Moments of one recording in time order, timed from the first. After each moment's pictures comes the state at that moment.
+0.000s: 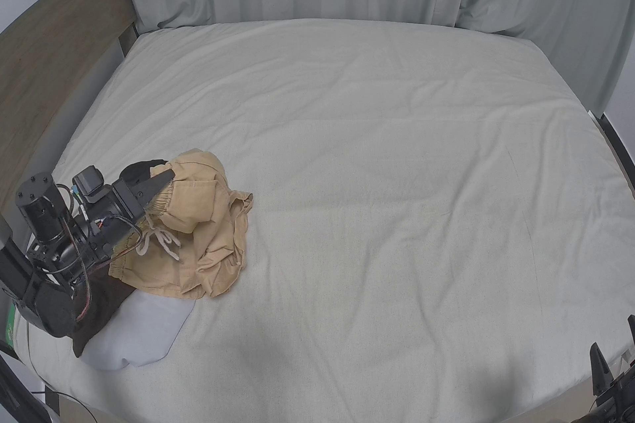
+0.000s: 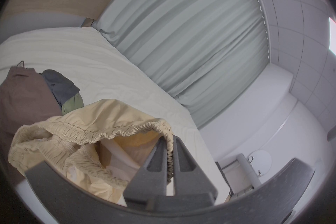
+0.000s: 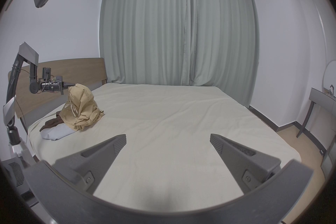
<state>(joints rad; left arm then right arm) -0.05 1.81 -0.41 -1.48 -0.50 -0.72 0.00 0.02 -0.02 0.00 0.03 -0.04</state>
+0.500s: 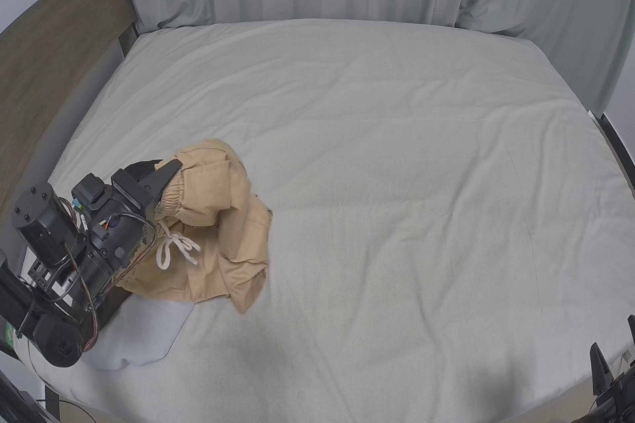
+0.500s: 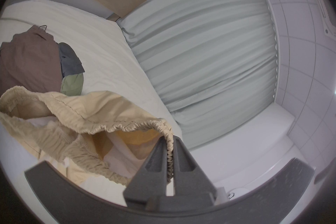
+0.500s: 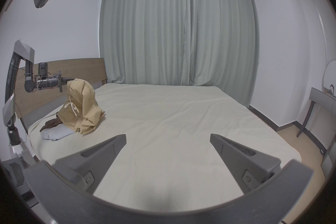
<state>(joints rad) -0.27 1.73 -0.33 -1.55 -0.14 -1.01 0.00 0.02 -0.02 0.00 0.03 -0.04</state>
